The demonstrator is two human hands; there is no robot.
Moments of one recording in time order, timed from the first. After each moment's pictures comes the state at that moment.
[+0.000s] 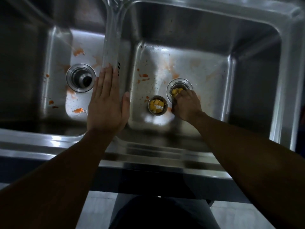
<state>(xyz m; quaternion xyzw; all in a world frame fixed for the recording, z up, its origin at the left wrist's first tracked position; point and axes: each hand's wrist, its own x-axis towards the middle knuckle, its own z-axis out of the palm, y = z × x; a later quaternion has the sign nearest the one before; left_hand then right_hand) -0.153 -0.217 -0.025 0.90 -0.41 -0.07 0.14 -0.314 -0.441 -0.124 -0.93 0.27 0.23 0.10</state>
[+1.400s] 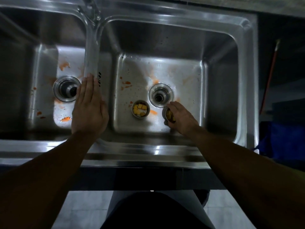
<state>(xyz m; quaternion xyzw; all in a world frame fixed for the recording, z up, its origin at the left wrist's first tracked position) -0.155 -0.214 -0.029 0.89 -0.42 -0.05 0.14 -0.396 -0.442 -0.091 -0.90 0.29 0.15 0.28</state>
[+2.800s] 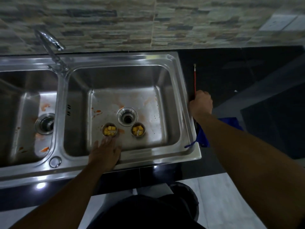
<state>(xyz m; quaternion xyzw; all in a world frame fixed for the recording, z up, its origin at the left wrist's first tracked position) -0.302 -0.258 -0.010 0.83 -0.45 -0.33 -0.08 -0.511 -0.588 0.062 -0.76 0.63 -0.03 0.15</state>
